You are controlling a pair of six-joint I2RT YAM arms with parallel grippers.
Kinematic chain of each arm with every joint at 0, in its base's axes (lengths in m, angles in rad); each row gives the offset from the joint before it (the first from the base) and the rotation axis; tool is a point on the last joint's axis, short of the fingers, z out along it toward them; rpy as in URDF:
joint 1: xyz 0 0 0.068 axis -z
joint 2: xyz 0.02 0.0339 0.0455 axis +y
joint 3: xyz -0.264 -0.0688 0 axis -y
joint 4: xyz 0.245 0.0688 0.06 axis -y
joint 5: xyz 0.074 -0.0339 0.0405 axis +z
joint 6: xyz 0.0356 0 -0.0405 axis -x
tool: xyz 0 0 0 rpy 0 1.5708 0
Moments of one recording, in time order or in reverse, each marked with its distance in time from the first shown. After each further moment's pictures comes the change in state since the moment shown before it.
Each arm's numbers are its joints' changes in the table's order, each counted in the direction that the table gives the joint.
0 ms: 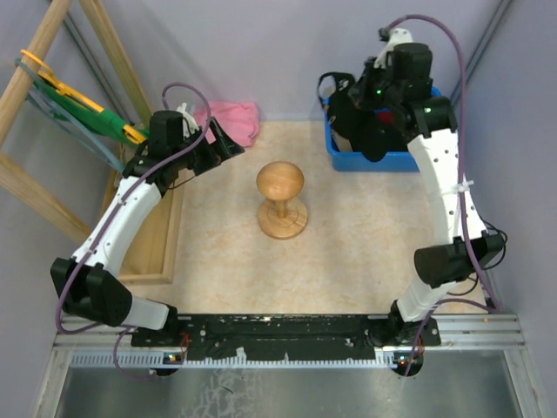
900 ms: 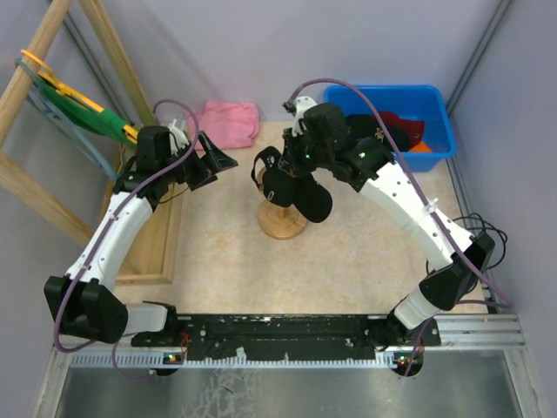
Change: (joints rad) left arm -0.087 -0.109 -0.155 0.018 -0.169 0.044; right arm -0.507 -0.140 -0.359 -0.015 -0.012 -0.030
